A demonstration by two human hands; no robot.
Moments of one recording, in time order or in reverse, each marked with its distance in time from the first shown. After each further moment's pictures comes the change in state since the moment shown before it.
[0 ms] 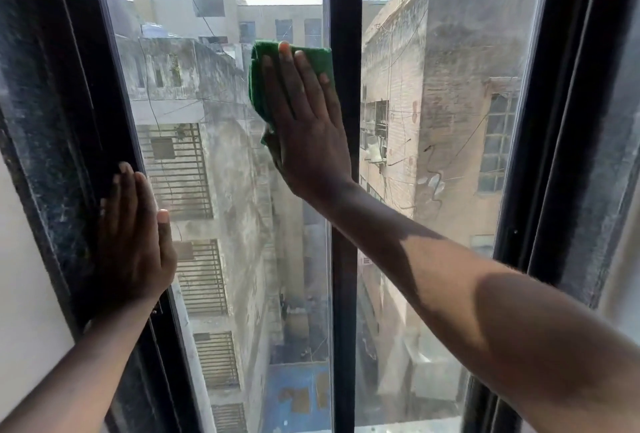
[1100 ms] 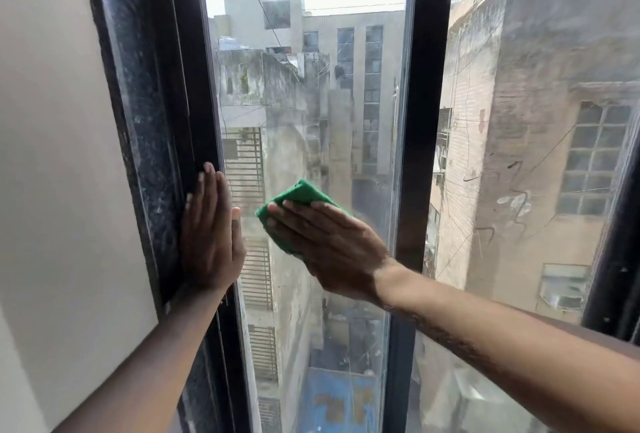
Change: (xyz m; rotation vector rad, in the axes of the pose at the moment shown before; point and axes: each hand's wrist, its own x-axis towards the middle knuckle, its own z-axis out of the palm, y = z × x) left_hand 0.004 0.007 -0.003 0.024 -0.067 -0.087; right_hand -0.100 -0.029 0.032 -0.258 -0.206 -0.680
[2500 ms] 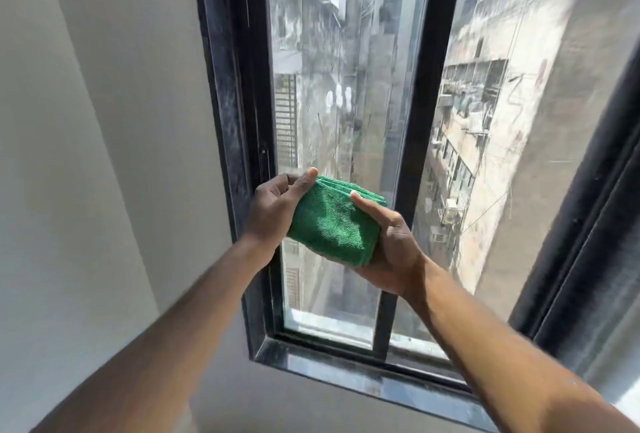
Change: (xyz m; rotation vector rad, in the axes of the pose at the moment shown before) left_hand -0.084 0.127 -0.171 -0.992 -0.503 -0.923; right_hand -0.096 -0.098 -0.129 -2.834 0.170 -1.193
